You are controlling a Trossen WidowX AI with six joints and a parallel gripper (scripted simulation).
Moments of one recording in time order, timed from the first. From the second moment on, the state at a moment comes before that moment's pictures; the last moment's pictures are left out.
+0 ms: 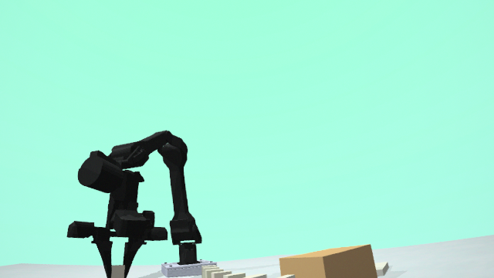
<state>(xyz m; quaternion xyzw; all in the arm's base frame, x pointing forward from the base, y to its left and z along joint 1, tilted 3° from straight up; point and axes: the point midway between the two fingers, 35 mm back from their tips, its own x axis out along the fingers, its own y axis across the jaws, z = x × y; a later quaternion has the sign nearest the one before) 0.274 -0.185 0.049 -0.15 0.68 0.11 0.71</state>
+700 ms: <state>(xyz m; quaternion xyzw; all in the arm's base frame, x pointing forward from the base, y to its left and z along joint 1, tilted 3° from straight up) 0.281 -0.156 0.181 -0.12 0.69 0.07 0.71</state>
